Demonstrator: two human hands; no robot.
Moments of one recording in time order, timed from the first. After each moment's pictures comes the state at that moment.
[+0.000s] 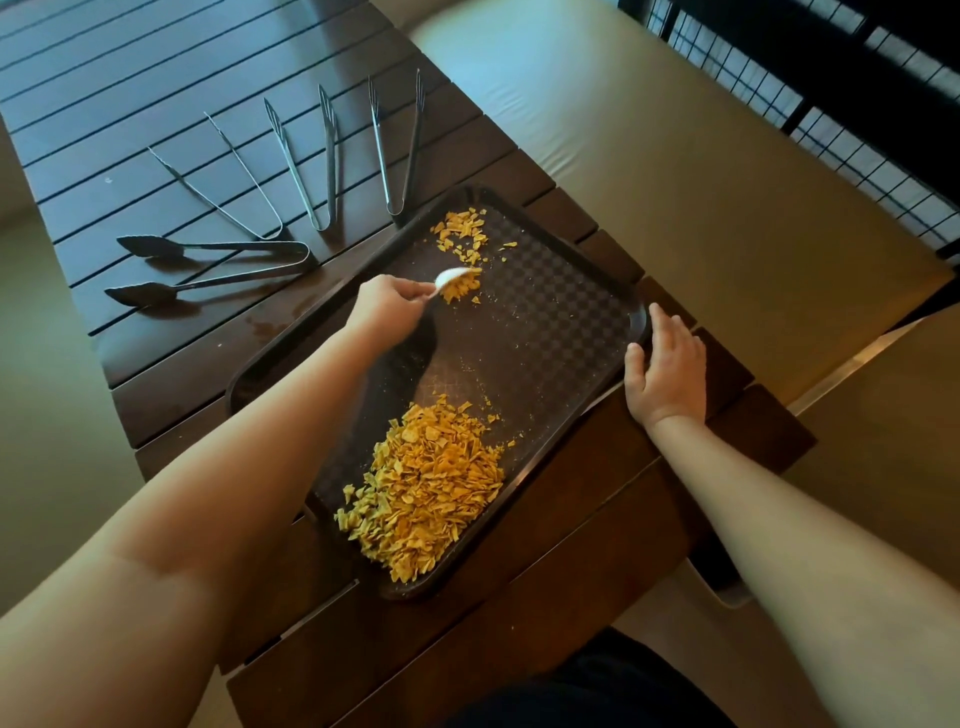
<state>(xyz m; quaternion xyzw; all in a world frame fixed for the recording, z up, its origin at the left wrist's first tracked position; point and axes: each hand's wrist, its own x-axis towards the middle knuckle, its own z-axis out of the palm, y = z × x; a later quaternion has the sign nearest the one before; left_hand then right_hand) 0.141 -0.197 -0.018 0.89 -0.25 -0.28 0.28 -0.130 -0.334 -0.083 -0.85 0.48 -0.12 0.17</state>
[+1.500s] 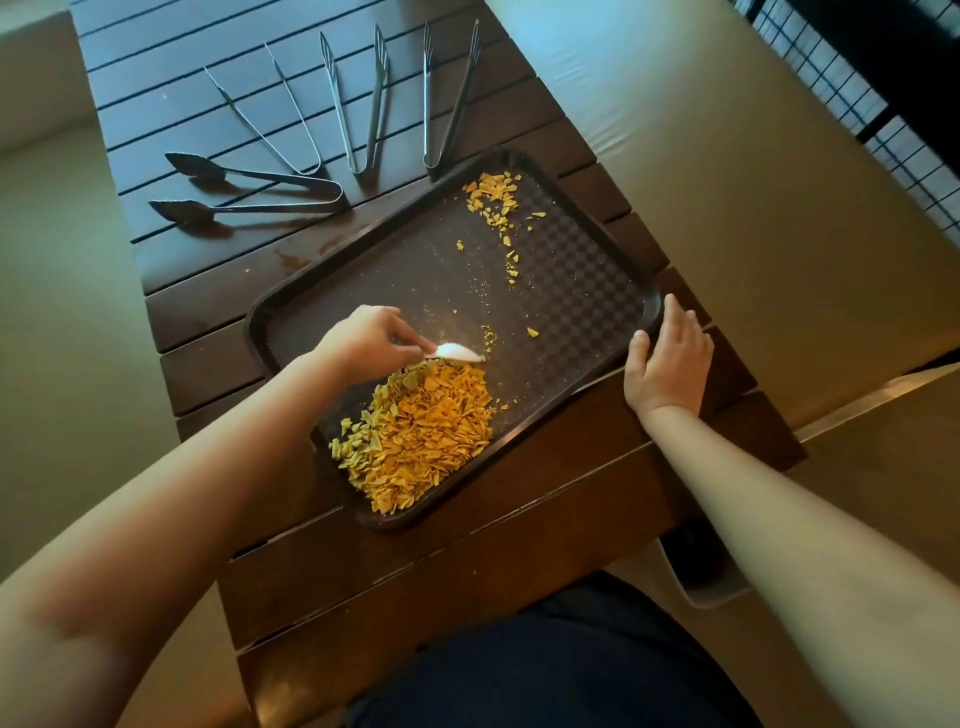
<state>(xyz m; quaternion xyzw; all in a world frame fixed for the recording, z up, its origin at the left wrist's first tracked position) 0.102 -0.114 -0.012 0.87 -0.36 -0.32 0.11 -0.131 -0.335 -0.081 -0.86 0.47 -0.10 0.17</state>
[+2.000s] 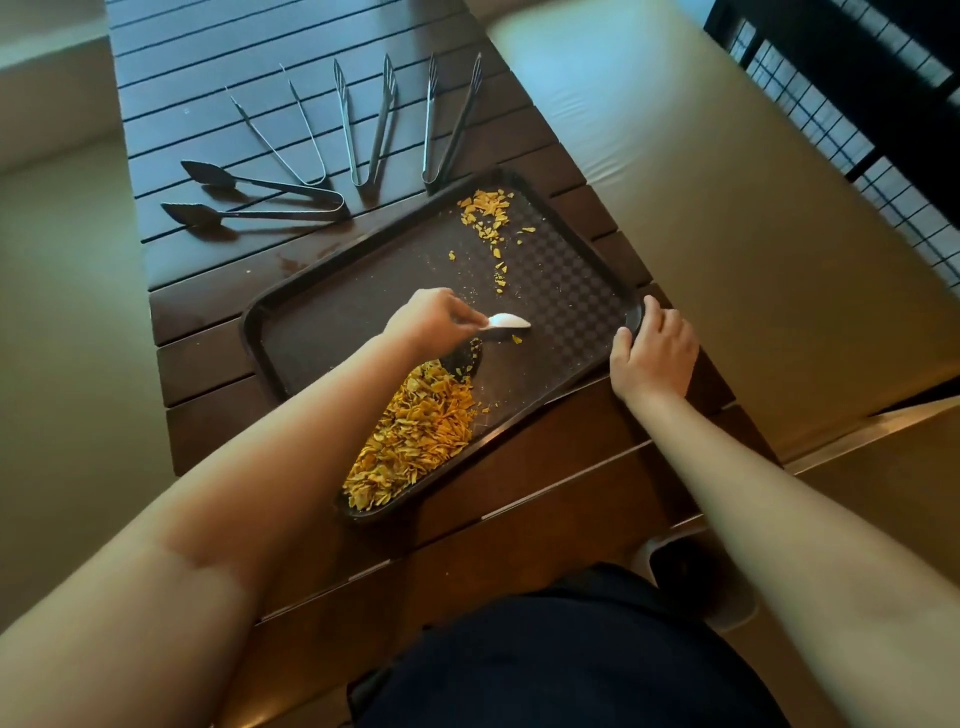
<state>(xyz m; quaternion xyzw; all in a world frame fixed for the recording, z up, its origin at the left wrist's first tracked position) 0.060 -0.181 -0.010 0.88 -0.35 -0.26 0.18 -0.121 -0.354 -0.068 -0.88 0.45 -0.04 0.13</state>
